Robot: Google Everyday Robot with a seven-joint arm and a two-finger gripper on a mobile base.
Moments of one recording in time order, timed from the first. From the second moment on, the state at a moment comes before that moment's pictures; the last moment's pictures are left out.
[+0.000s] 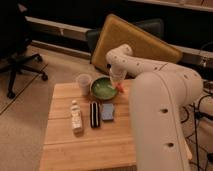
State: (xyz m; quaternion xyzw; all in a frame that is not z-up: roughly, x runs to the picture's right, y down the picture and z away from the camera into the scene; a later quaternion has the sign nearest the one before) arm 0.059 -0.028 0.924 -0.23 0.12 0.44 0.86
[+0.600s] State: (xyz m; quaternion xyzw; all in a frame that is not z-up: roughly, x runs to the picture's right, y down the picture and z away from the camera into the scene) arm 0.020 -0.010 0.942 -0.27 0.10 0.40 0.87
